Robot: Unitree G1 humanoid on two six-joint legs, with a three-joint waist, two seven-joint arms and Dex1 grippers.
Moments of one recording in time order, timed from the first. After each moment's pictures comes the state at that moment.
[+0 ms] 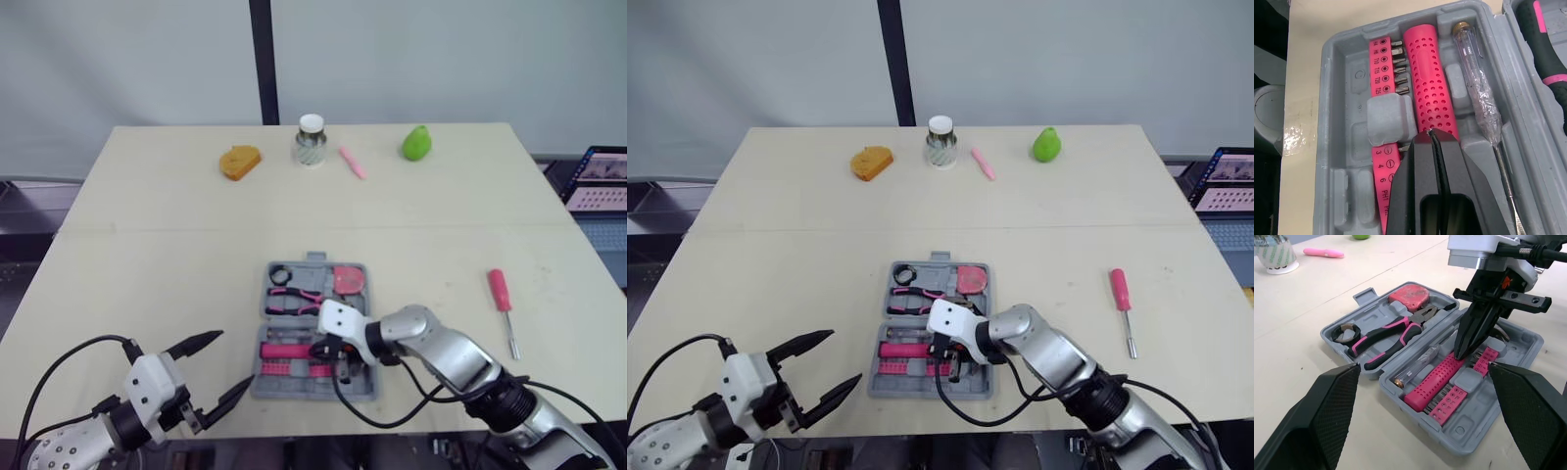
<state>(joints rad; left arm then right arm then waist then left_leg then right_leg) 0.60 0.49 0.27 -0.62 -0.35 0.04 -0.75 -0.42 -0.51 0.63 -0.23 0.15 0.73 0.88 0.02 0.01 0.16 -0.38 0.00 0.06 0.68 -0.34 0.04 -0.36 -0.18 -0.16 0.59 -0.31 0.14</state>
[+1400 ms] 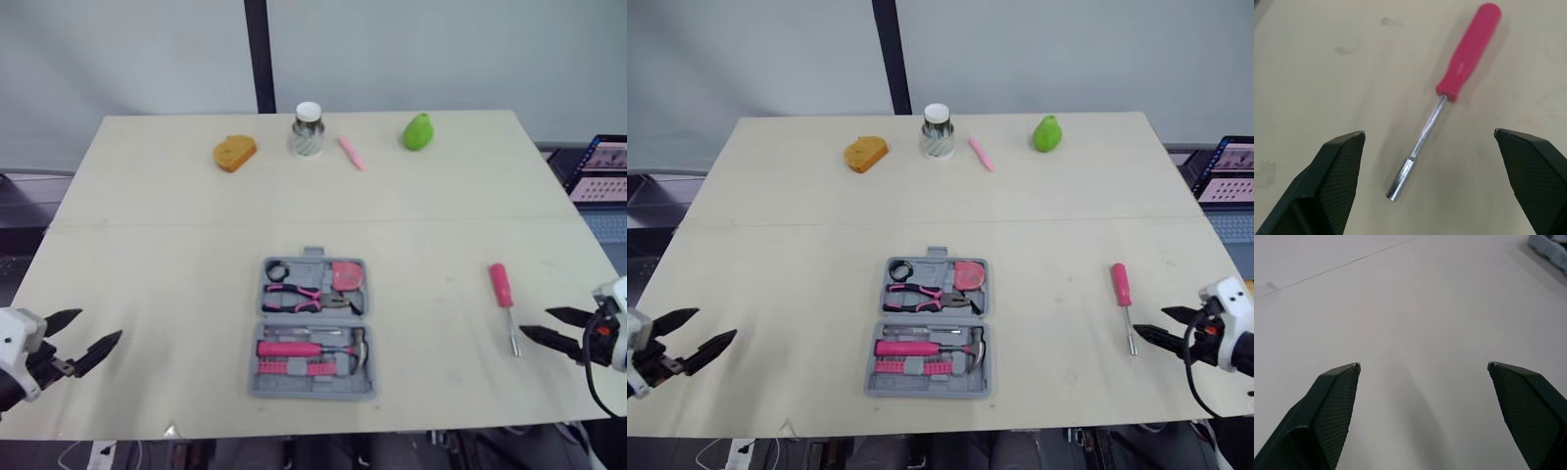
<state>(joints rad) 0.34 0.76 0.66 0.08 -0.43 0.11 -0.86 -0.04 -0.99 -0.38 0.53 0.39 0.30 1.15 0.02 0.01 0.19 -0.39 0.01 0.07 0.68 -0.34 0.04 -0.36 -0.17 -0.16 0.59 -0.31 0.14</state>
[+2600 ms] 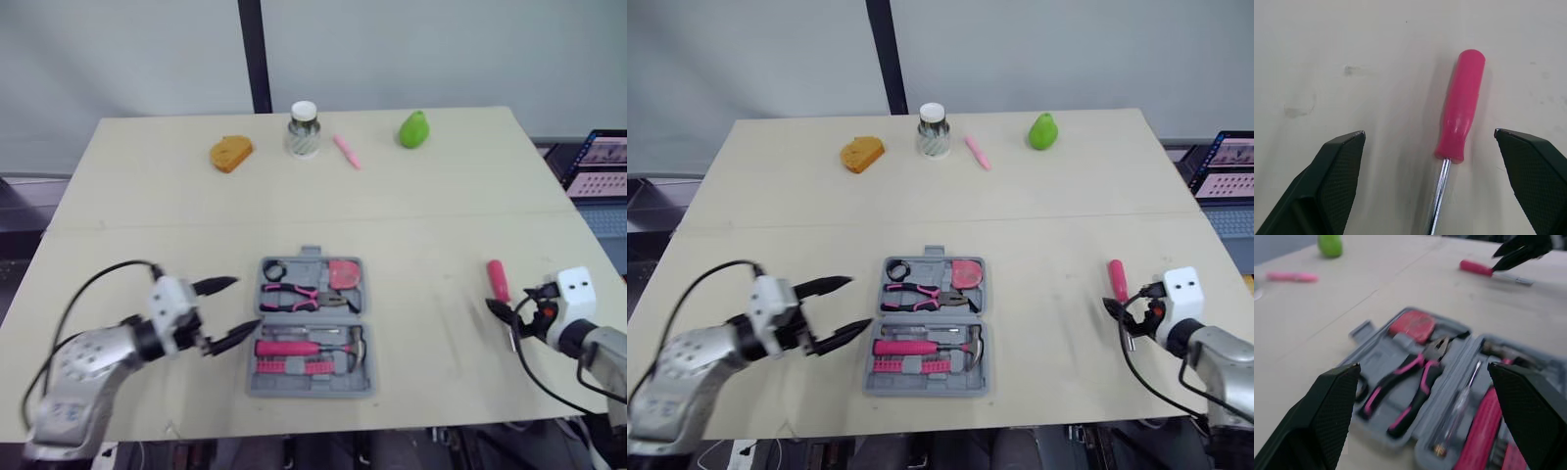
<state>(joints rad) -0.02 0.58 0.05 -0.39 -0.39 0.21 -0.83 -0.04 -0.66 -0.36 0.05 0.30 0.51 0.54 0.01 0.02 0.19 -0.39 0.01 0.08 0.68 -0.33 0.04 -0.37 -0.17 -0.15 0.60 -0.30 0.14</state>
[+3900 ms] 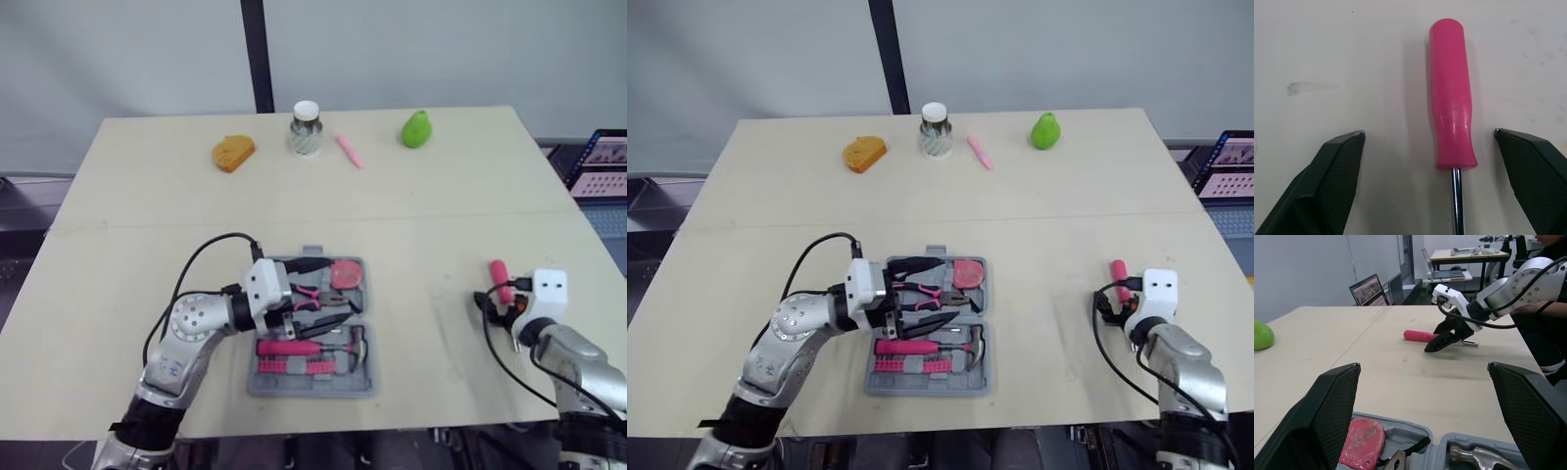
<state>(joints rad) -0.24 0.39 -0.18 -0.28 -0.31 0.12 -0.83 -0.13 -0.50 -0.39 0.10 0.29 0.59 0.32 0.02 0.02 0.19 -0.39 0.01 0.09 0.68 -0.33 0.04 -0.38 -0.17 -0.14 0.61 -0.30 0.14</state>
